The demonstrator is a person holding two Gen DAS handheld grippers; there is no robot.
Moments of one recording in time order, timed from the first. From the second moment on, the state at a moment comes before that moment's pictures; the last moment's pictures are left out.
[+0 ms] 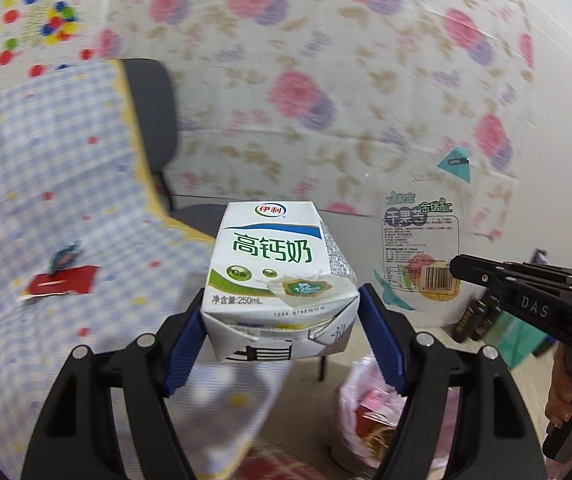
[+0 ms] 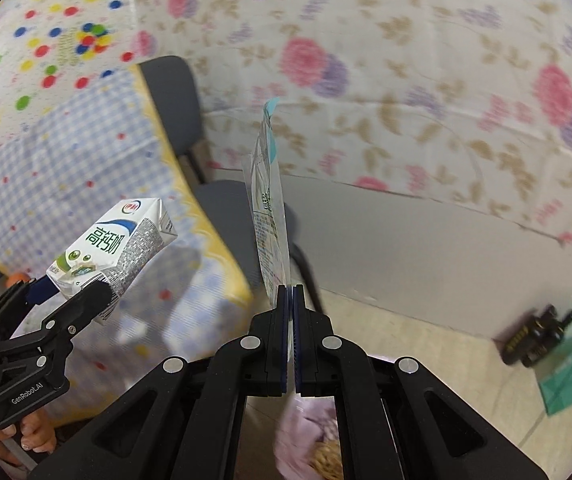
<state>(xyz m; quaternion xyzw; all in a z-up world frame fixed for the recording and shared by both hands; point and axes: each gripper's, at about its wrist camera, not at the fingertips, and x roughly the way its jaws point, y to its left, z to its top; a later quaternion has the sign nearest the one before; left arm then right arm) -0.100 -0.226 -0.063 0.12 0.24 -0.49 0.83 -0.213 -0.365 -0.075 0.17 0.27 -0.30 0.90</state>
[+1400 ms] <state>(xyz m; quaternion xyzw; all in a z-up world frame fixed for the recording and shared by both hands) -0.097 -0.241 -0.073 0.14 0.26 -0.48 0.82 -0.248 -0.379 -0.099 0.20 0.27 -0.35 0.87</state>
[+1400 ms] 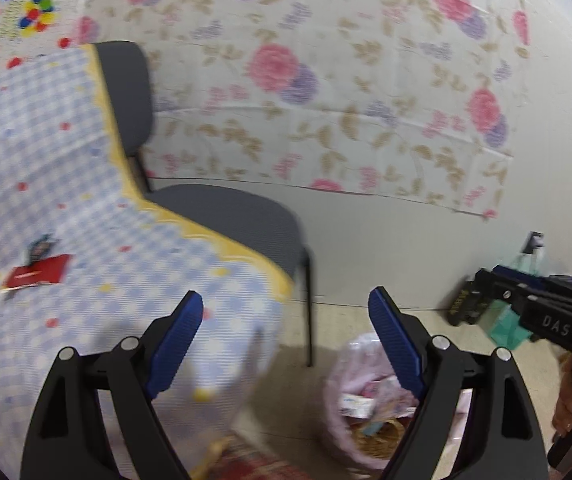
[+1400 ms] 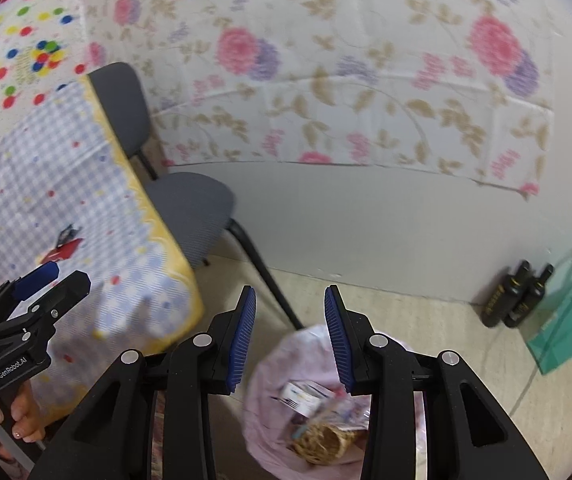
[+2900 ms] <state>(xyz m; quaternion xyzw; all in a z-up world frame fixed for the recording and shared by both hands) 0.180 -0.037 -0.083 0.08 0.32 -0.12 0.94 0.201 -0.290 -0.125 0.04 0.40 -0.08 0.91</state>
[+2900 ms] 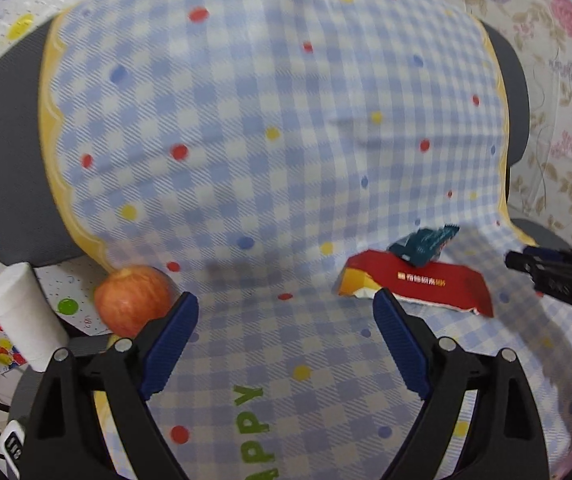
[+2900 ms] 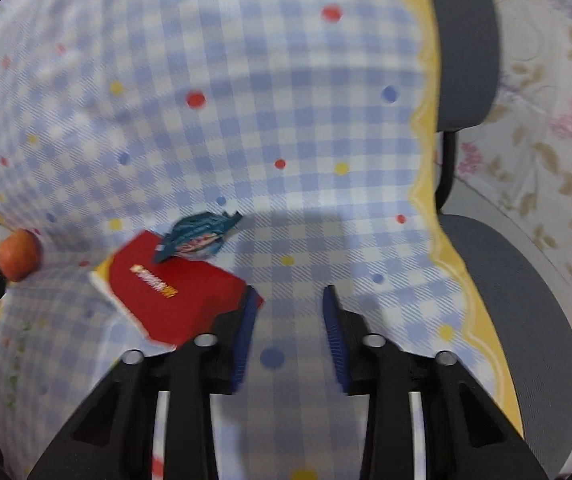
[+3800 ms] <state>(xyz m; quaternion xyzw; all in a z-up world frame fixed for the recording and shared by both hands) 0.177 -0.053 -0.102 0.04 0.38 -0.18 0.90 0.157 -0.234 -0.131 0.03 0.43 -0.01 0.90</state>
